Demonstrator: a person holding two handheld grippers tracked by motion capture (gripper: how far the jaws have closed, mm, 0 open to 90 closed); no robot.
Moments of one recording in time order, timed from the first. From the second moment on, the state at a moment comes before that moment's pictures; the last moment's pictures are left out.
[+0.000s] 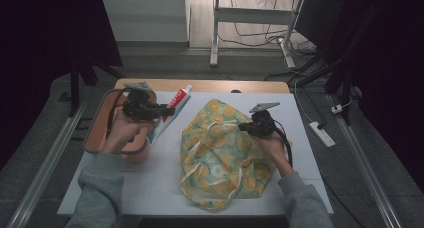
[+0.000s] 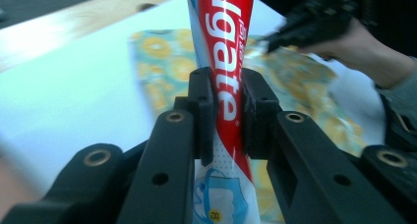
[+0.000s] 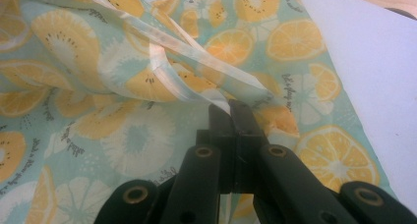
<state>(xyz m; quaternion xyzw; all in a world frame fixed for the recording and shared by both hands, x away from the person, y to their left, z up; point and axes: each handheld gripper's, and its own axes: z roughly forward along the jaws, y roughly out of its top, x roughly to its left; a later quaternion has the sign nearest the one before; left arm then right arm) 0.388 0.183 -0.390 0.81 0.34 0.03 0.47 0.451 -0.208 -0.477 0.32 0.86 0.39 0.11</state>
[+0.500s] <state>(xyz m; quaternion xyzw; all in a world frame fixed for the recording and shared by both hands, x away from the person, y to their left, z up) 0.369 0.060 -0.404 0.86 0.23 0.00 0.46 0.450 -0.208 -0.469 0.31 0.85 0.42 0.09</state>
